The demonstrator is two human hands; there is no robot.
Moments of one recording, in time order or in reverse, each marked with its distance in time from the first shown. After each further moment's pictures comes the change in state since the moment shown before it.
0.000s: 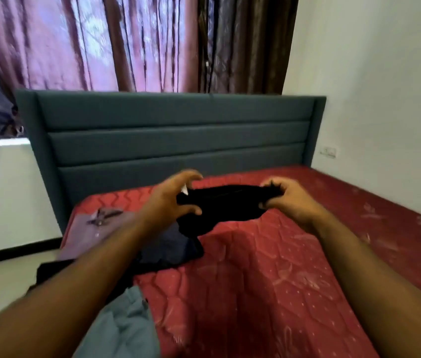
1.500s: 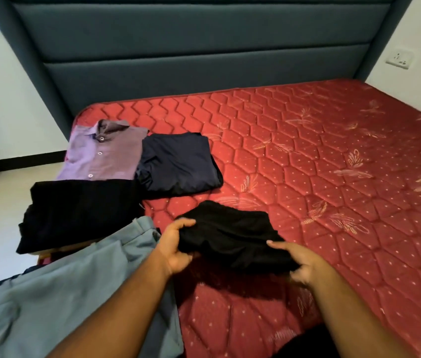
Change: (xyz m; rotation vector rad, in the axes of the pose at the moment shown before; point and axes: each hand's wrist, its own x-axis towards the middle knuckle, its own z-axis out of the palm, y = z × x) left_hand -0.186 -0.074 0.134 -1.225 0.290 -1.693; right_hand -0.087 0.232 0.123 0.588 -0.027 1.345
